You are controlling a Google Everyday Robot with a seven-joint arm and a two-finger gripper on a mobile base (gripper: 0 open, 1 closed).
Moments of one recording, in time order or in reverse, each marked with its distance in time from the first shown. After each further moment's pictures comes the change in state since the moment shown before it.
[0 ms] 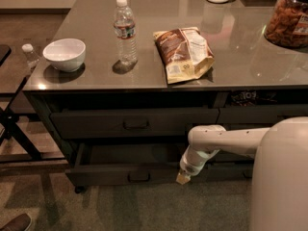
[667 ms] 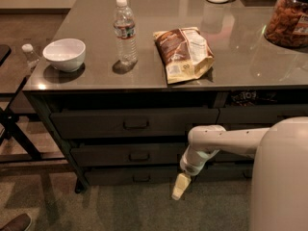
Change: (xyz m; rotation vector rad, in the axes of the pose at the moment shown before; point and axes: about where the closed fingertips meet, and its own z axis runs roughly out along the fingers) arm 0.000 0.000 0.000 0.000 0.000 0.000
